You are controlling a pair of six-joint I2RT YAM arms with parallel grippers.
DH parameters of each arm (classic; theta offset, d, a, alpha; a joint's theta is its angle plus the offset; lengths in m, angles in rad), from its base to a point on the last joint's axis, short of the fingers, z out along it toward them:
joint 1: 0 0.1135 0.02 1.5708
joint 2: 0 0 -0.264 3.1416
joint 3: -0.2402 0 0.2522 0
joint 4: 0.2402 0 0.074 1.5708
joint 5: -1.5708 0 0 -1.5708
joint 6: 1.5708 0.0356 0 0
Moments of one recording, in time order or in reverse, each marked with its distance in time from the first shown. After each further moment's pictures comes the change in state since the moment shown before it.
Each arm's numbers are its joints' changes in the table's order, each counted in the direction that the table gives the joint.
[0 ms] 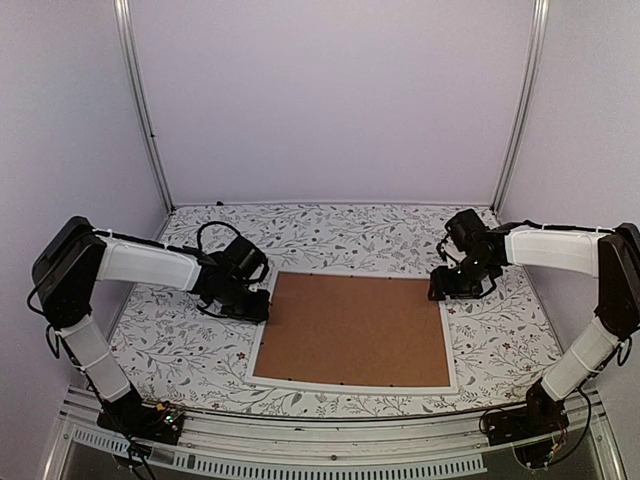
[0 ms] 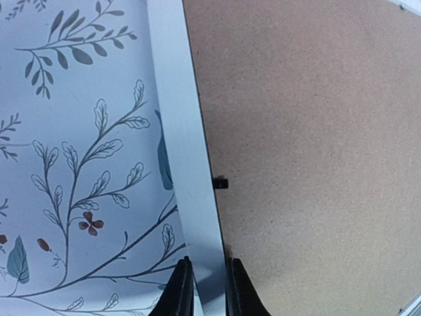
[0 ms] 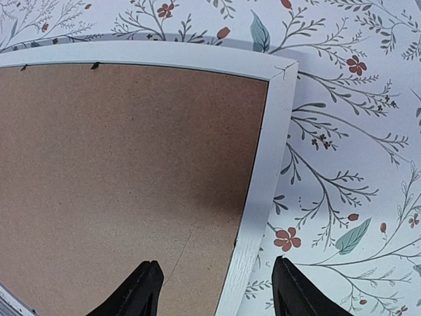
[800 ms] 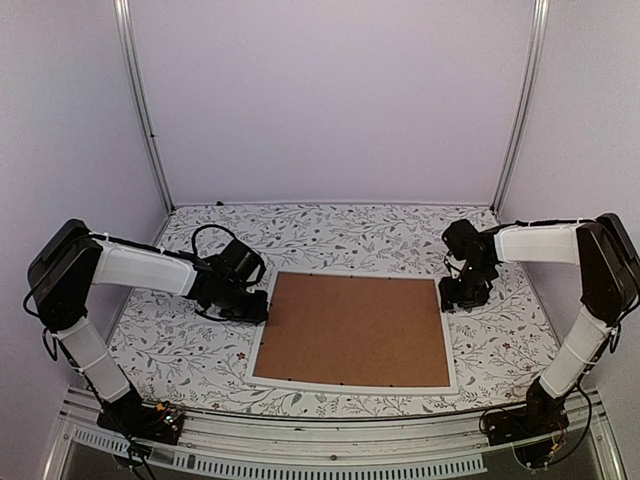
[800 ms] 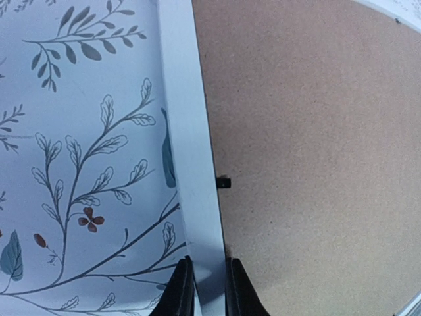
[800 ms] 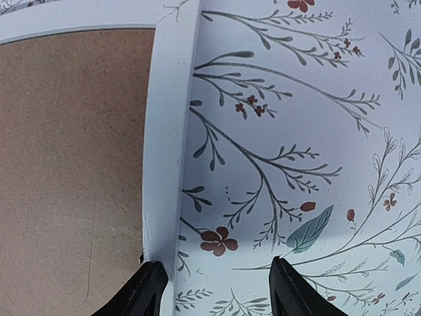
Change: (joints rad) left arm 0.001 0.029 0.056 -0.071 0.002 -0.048; right arm -0.039 -0.109 -0.019 0.094 -0.141 0.005
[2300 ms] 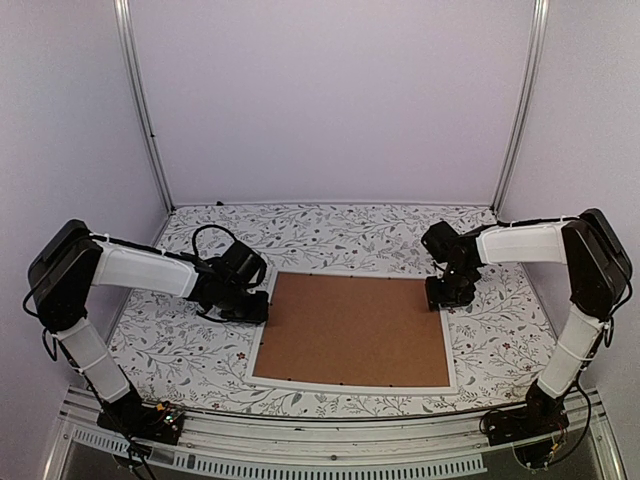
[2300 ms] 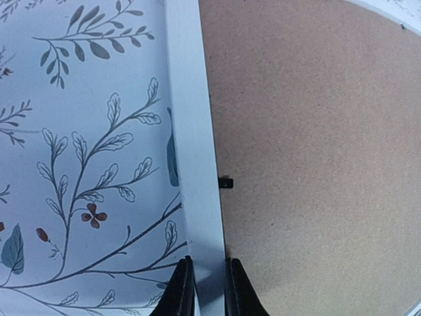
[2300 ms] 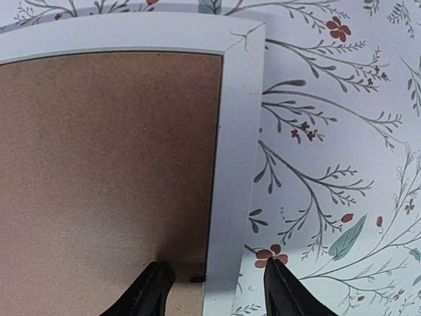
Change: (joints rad) left arm -0.027 0.000 0.002 -0.002 0.043 -0.034; right arm 0.121 -0.079 -0.064 -0.020 -0.071 0.123
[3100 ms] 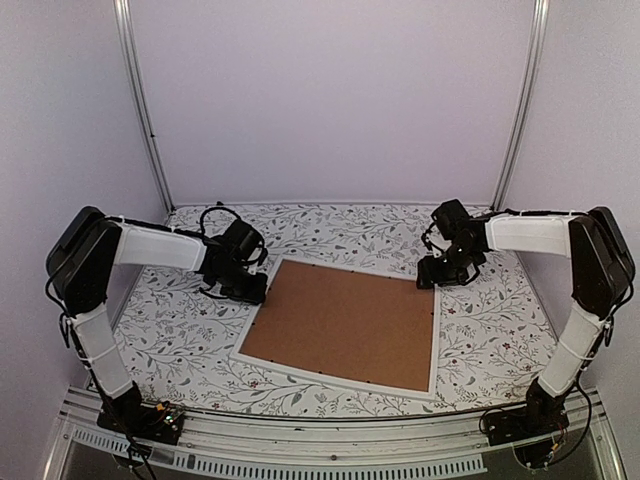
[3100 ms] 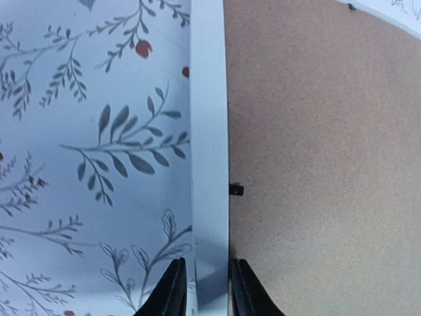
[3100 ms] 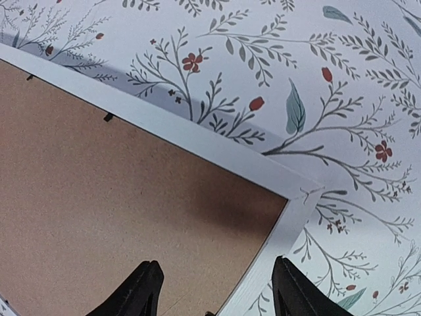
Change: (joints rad) left arm 0.129 -0.130 -0.188 0.099 -0.024 0.211; right arm -0.093 0.019 -0.071 -0.098 0.213 -0.218
